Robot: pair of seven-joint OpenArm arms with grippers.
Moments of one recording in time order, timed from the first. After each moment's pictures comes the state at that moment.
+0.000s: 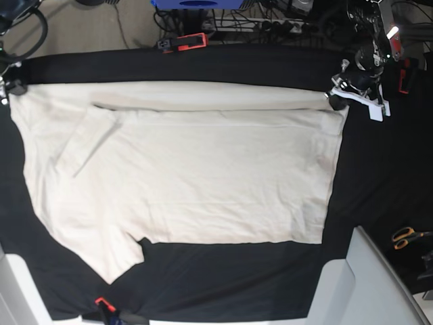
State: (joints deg) left arm 18.0 -10.0 -30.1 73.9 -32.2 -18.8 32.1; right arm -6.8 9.4 63.0 62.6 40.9 16.1 -59.6
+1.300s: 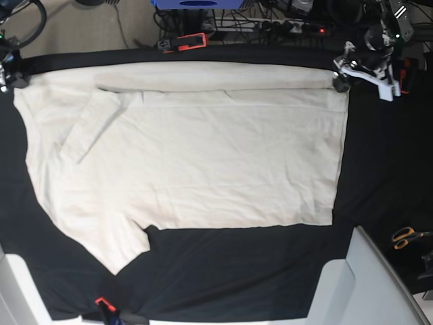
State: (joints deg) left arm 24.9 -9.9 -34.7 78.9 -32.4 -18.3 35.2; right arm -9.7 9.0 65.4 62.9 42.8 16.7 -62.9
